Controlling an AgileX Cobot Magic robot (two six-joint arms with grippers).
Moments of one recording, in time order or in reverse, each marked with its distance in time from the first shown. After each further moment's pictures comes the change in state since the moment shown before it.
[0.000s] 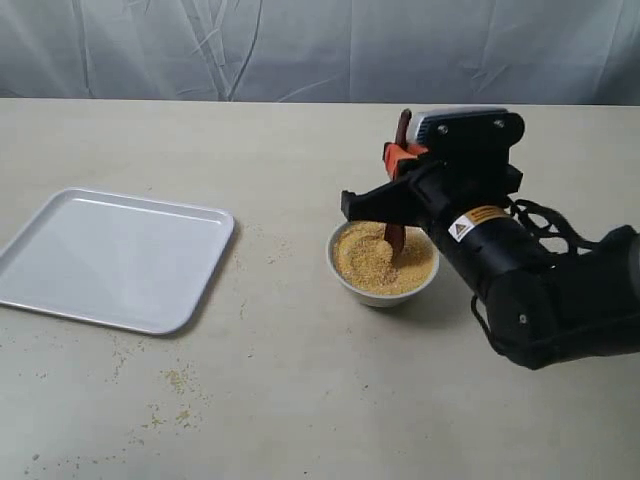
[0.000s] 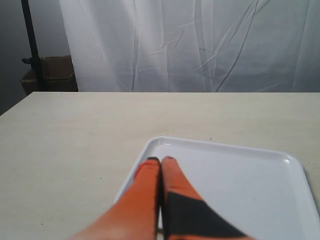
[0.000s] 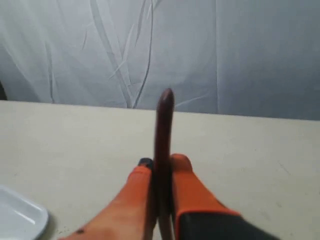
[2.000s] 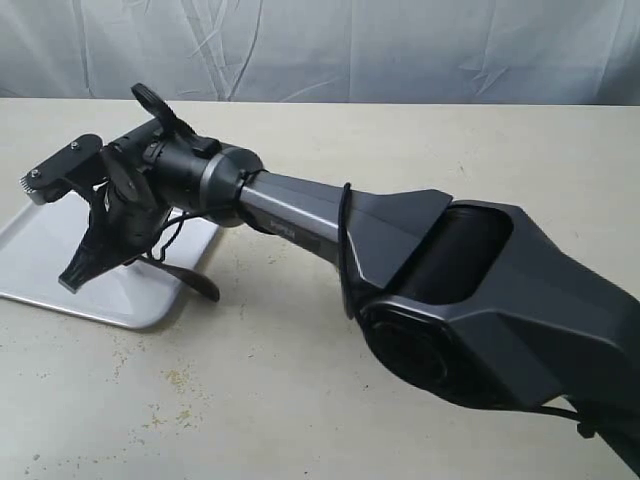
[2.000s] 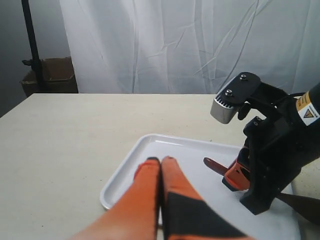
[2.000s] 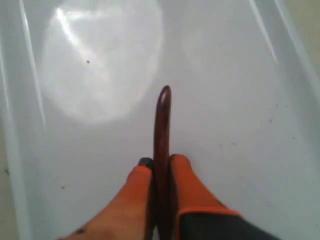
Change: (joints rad) left arm 0.000 0.000 0.000 0.000 -0.006 0.000; right arm 0.236 0.899 -1.787 -0.410 1.746 -0.026
